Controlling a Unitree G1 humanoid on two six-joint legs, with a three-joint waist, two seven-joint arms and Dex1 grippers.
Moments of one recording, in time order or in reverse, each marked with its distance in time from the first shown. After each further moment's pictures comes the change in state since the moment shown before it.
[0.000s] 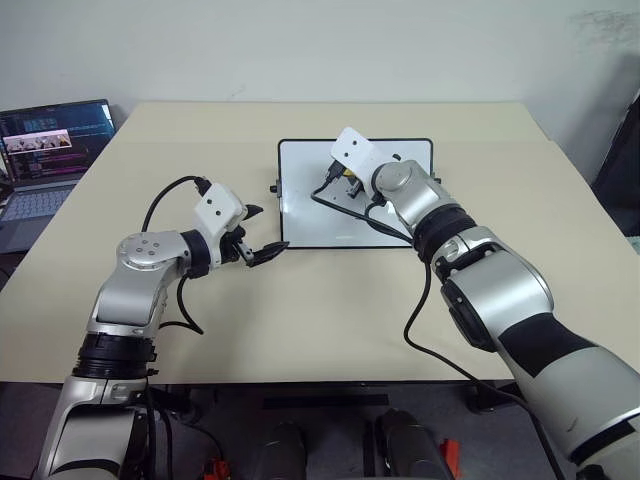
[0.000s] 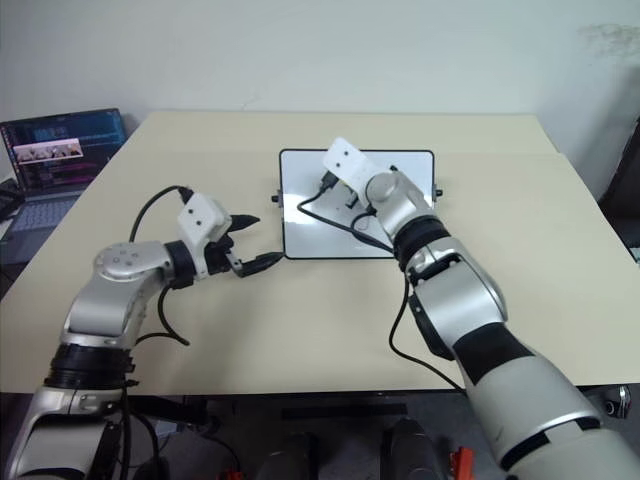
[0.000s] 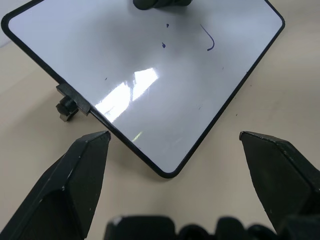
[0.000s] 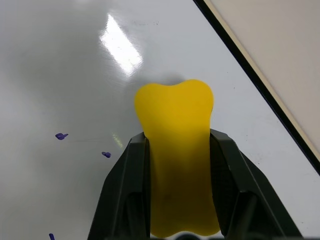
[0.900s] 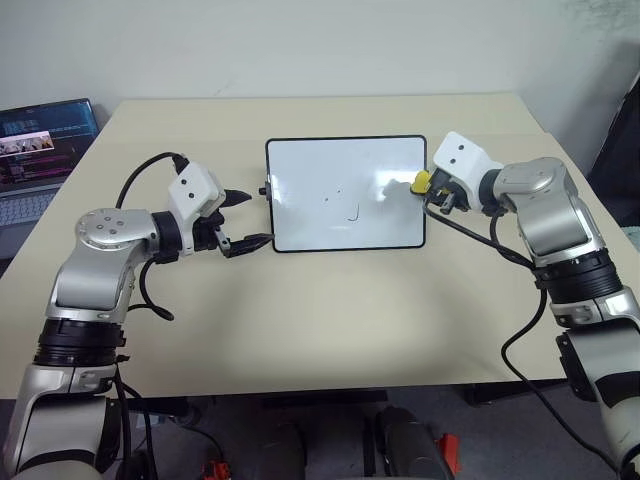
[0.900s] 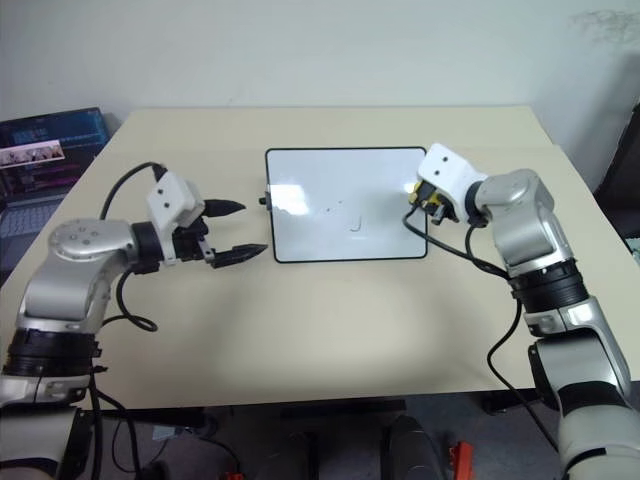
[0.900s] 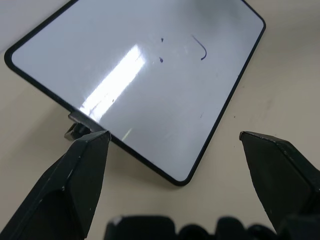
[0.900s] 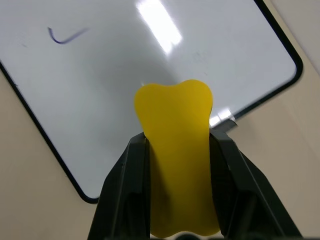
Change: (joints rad) left arm -0.060 0.126 0.021 0.026 -0.044 -0.007 -0.151; right arm 0.481 -0.539 0.046 -1.085 0.079 0.373 0.565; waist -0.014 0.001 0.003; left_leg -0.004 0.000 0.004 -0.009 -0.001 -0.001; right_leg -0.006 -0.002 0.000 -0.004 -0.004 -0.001
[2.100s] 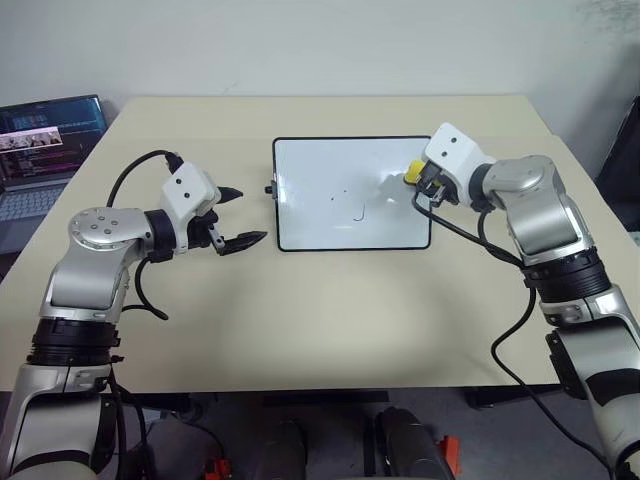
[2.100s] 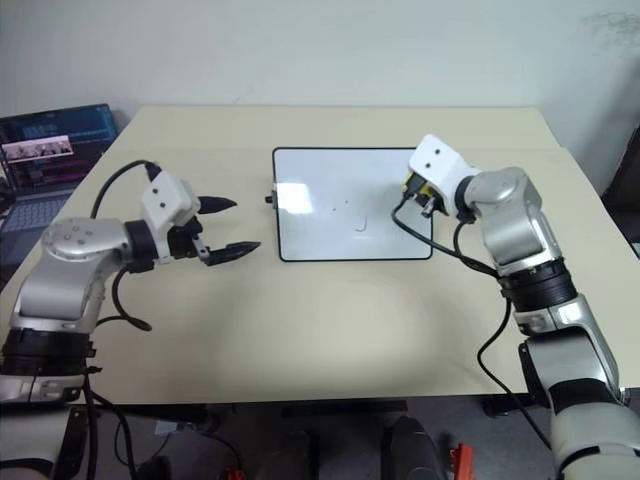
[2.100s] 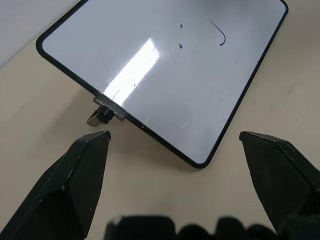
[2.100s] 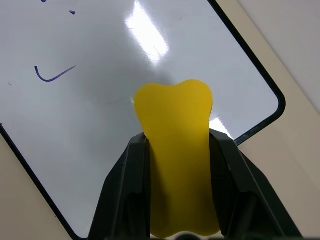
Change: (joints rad) left arm 0.001 0.020 0.002 0.010 0.021 -0.039 0.025; right arm -0.023 0.048 -0.012 0.018 0.008 0.026 -0.111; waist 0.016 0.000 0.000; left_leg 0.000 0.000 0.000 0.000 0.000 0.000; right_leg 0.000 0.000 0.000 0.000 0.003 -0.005
